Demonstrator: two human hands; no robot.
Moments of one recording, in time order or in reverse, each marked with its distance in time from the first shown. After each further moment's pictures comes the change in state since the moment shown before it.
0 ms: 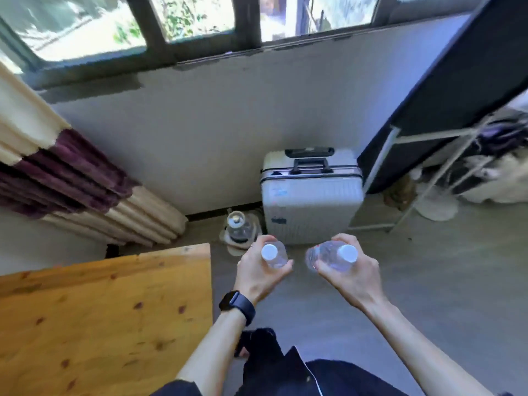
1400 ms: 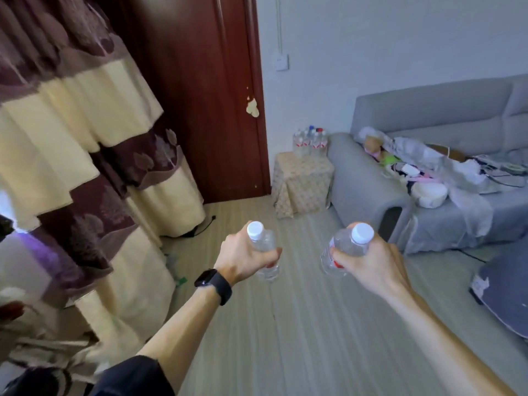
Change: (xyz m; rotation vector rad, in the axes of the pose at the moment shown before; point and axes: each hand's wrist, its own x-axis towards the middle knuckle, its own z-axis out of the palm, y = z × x) left_hand -0.143 0.876 0.765 0.201 -0.984 1.221; right_hand -0.181 0.513 -0.815 -0.042 1.320 0.954
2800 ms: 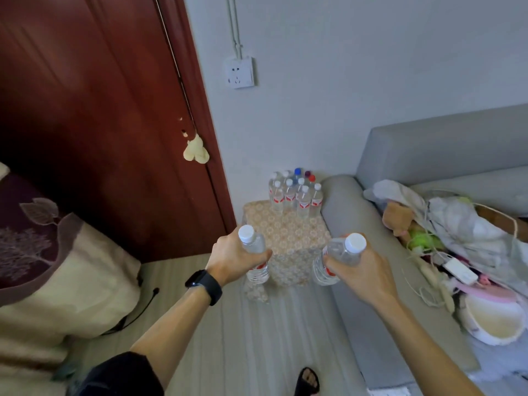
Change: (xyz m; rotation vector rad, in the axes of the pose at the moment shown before) left_hand 0.848 0.065 0.176 -0.048 -0.126 -0.072; right_hand 0.839 0.060 0.154 0.034 -0.068 0.094
